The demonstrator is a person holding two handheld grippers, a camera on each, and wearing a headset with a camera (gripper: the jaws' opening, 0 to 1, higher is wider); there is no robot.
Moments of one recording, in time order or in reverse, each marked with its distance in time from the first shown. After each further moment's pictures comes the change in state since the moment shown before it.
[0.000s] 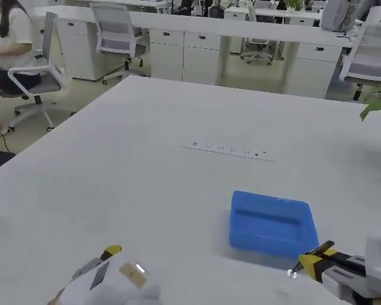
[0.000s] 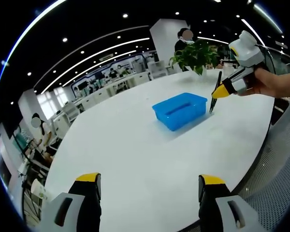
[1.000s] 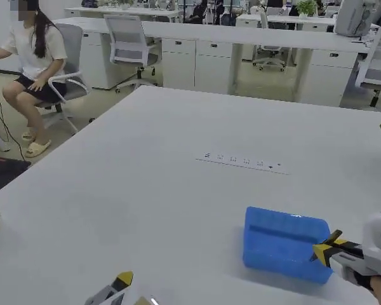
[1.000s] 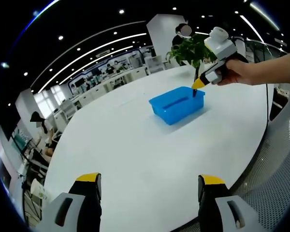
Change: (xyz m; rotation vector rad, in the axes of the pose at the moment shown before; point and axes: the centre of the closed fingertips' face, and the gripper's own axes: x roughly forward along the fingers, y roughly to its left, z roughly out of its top) left arm 0.003 -0.005 -0.008 0.018 0.052 -0.021; right arm 0.058 -0.050 0.010 -0.019 0.055 -0.069
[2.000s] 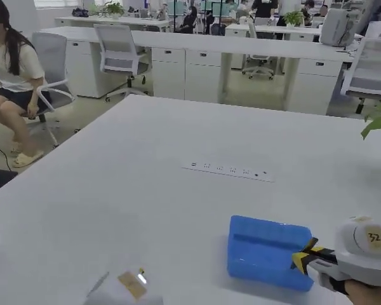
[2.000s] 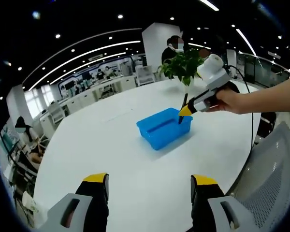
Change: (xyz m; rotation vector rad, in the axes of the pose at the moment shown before) left arm -0.010 -0.013 0.072 -0.042 -0.109 -0.149; right arm -0.004 0.004 0.007 0.001 -0.011 0.038
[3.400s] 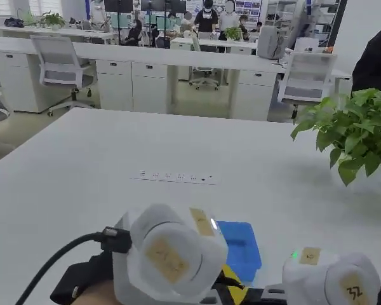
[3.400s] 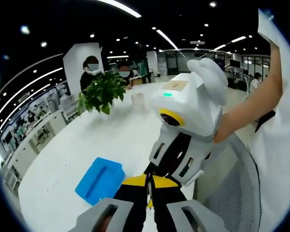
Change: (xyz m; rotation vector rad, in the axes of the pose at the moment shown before) left arm 0.003 -0.134 0.097 0.431 -0.105 -0.607; right arm -0.097 0.146 -0.011 -0.191 -0.028 0.358
